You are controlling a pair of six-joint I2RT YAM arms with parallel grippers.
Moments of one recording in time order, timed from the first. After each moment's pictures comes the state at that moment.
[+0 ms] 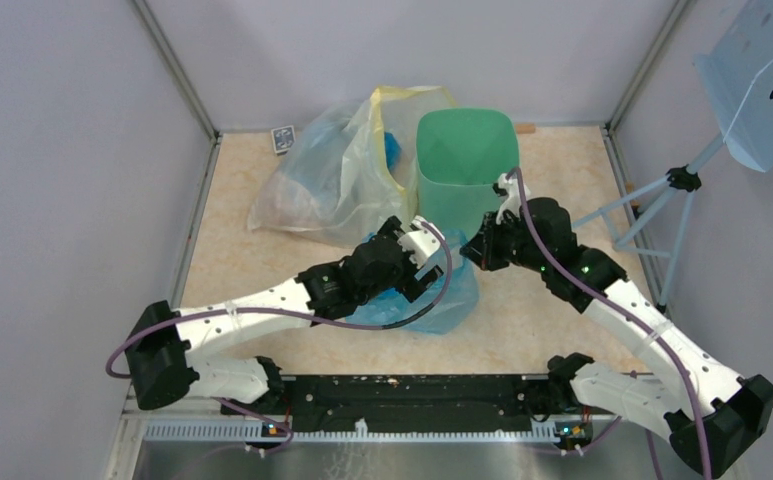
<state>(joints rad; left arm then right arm) -1.06 1.23 0.90 -0.12 -0.27 0.11 0.60 0.94 0.89 -0.47 -0.15 0.43</state>
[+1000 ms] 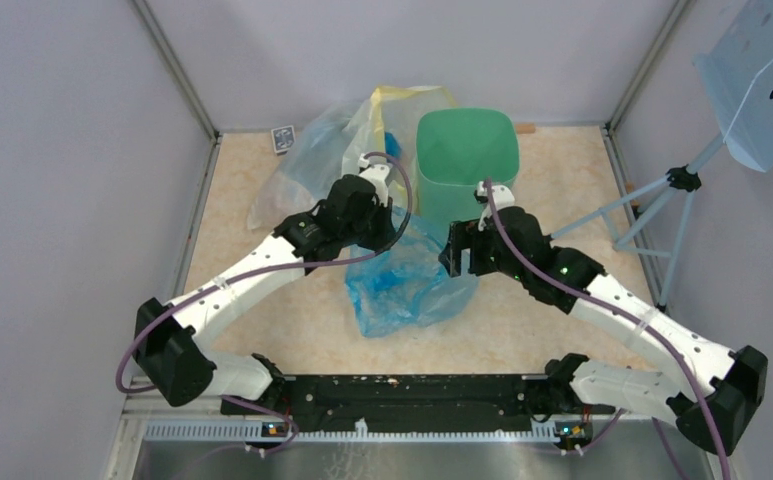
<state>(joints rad) -0.74 1.35 1.18 -0.45 -0.04 -0.38 0.76 1.00 0.94 -0.51 0.11 0.45</state>
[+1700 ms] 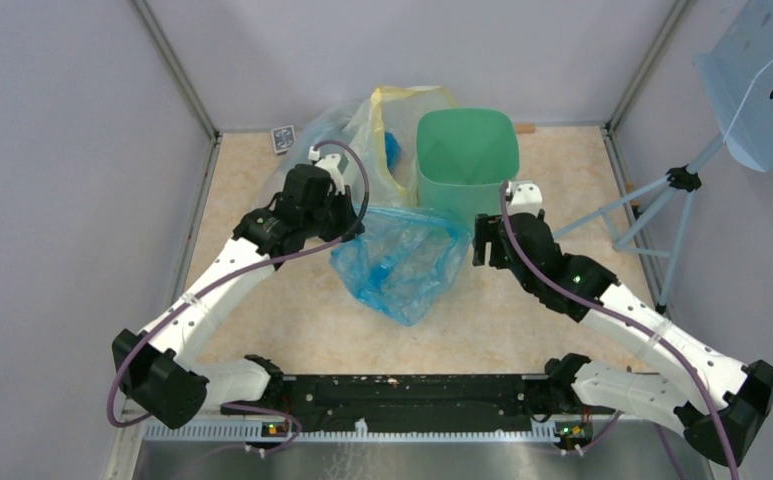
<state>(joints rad) -0.53 1.23 1.18 -0.61 0.11 -0.47 0.78 0.93 0.90 -0.53 0.48 0.38</state>
